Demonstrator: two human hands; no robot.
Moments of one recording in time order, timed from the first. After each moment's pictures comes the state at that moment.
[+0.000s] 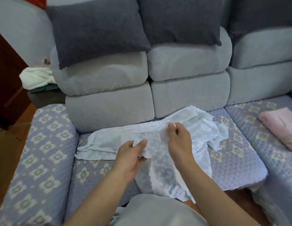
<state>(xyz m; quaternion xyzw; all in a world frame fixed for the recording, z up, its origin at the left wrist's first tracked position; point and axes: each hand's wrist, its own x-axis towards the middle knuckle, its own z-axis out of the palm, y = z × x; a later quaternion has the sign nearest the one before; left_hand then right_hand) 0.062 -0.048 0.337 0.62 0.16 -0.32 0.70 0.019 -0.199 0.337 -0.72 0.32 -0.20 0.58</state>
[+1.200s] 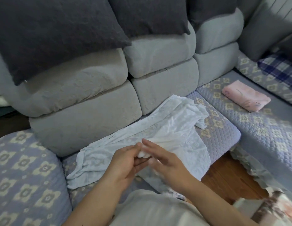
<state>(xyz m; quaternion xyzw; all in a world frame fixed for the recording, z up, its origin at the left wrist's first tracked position) 0.190 0.063 0.337 0.56 0.04 -0.51 0.65 0.059 -0.038 0.334 -0.75 0.15 -0.12 0.63</state>
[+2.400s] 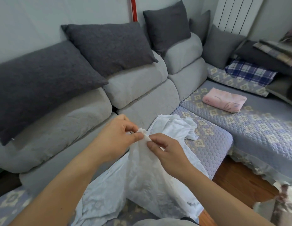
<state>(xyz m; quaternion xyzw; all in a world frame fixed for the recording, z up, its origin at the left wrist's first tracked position) 0.239 -0.008 0.484 0.76 -0.52 -0.23 0.33 0.075 -0.093 0.399 -0.74 0.25 -0.32 0.54</state>
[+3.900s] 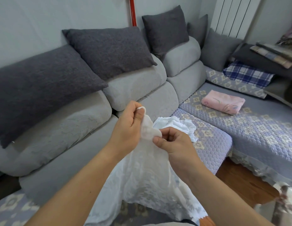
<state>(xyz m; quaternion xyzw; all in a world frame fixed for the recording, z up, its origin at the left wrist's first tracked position) 0.222 -0.045 0.464 0.66 -0.51 -0.13 0.53 0.067 -0.092 0.426 -0.54 0.31 -0.35 0.70</state>
